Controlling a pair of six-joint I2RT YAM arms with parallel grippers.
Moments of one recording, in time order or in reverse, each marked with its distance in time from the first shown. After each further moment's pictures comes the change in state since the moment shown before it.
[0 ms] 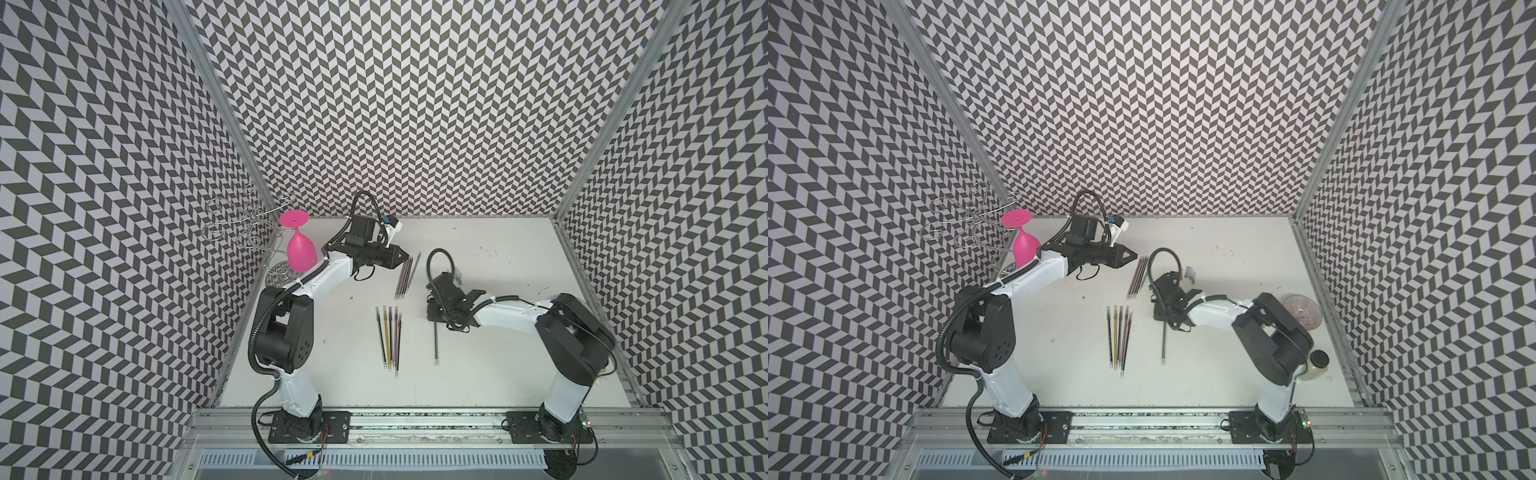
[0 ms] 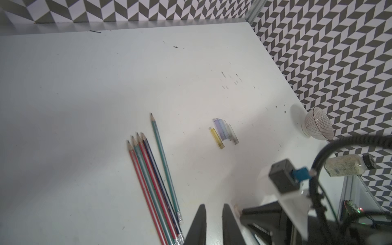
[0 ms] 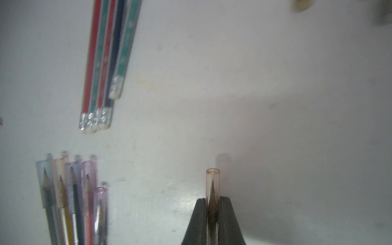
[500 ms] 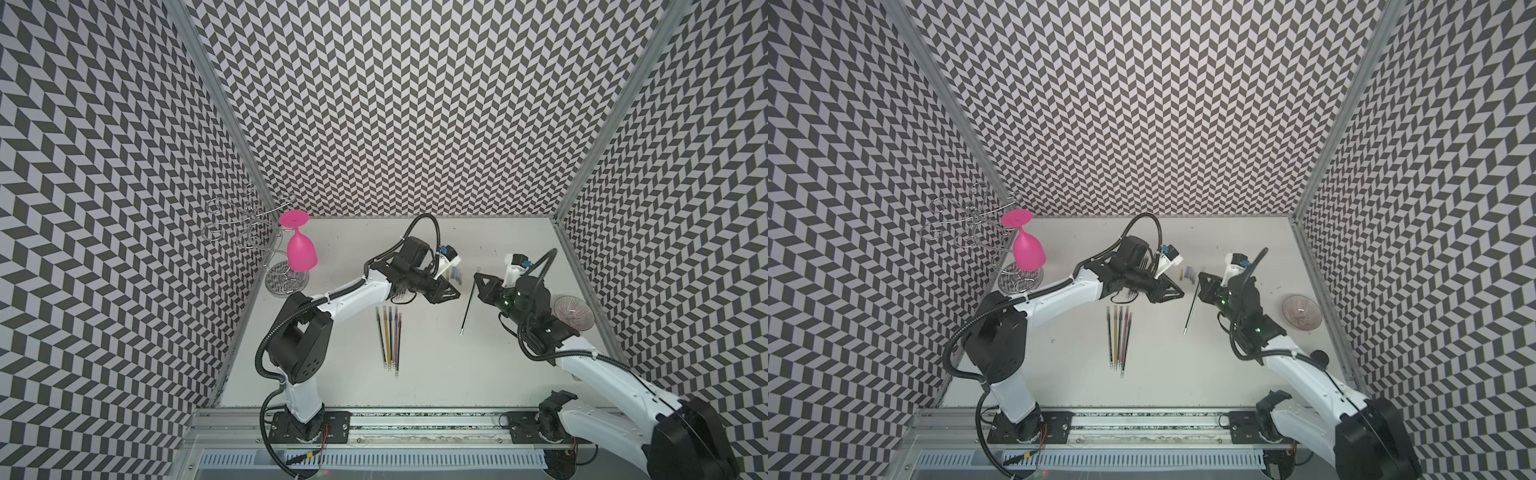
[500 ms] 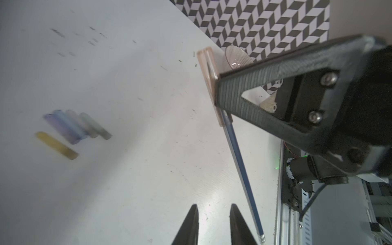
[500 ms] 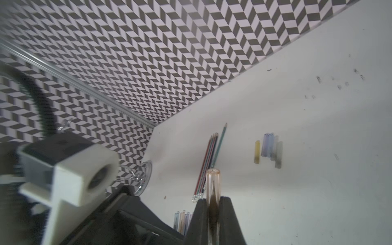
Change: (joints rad) left arm -0.335 0.000 -0.039 0.035 0.125 0.035; right arm -0.243 -0.712 -0.445 0.508 -0.131 -0.021
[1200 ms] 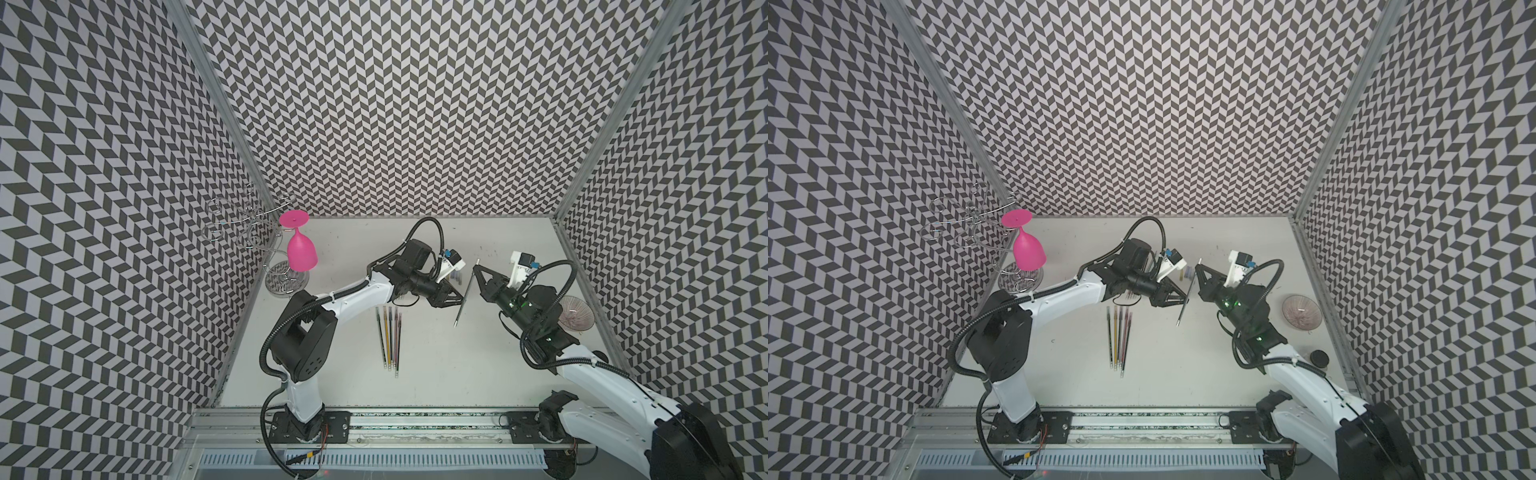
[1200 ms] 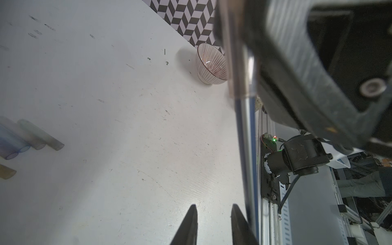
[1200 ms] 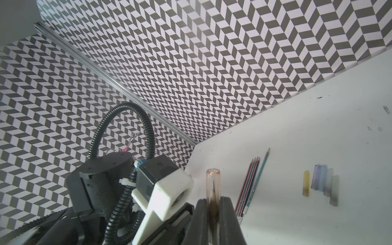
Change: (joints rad) left arm -0.015 0.023 -0.011 0.051 0.103 -0.019; right arm -0.004 0.000 -0.058 0.298 -0.100 0.041
